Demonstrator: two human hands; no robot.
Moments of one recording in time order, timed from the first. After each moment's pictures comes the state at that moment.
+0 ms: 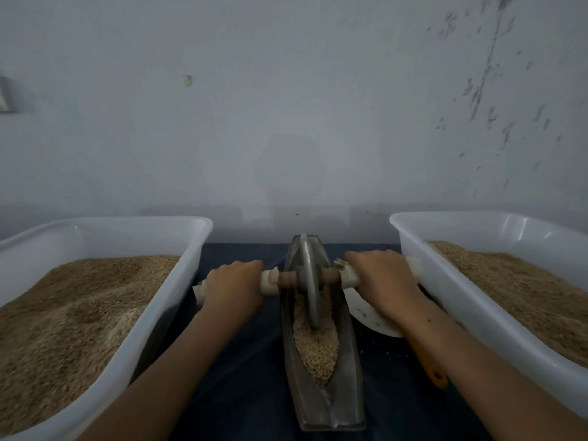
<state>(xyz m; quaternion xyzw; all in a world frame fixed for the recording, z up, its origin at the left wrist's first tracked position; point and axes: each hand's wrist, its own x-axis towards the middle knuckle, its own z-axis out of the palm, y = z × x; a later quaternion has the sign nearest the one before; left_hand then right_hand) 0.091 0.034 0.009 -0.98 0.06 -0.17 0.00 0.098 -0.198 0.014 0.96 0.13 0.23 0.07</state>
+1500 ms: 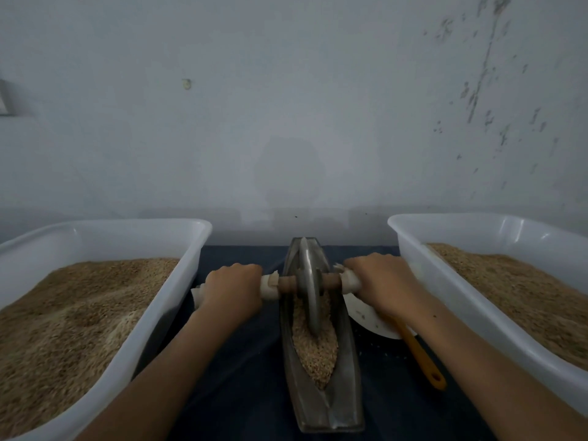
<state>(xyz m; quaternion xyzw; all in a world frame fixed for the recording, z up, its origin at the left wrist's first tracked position) 0.090 0.035 0.016 -0.99 0.07 -0.11 0.01 0.094 -0.199 0.025 0.98 0.14 0.15 0.05</state>
